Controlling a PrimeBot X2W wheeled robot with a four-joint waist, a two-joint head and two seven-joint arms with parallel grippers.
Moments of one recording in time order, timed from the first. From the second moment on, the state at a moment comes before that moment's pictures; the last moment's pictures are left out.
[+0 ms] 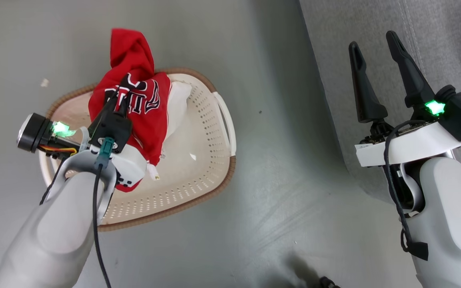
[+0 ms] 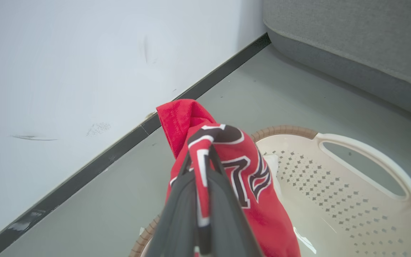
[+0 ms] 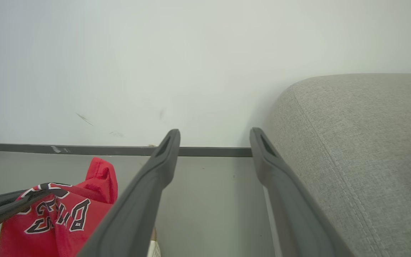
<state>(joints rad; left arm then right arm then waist) -0.71 0.22 -0.49 0.50 -0.05 0.17 -0.14 -0.48 -0.04 0.07 0.02 0.13 0.13 -0.26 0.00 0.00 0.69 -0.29</state>
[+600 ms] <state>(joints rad) -0.59 0.22 -0.46 0.32 -0.13 0.16 -0.20 -0.47 -0.10 0.11 0.10 0.09 0.13 -0.26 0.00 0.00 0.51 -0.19</state>
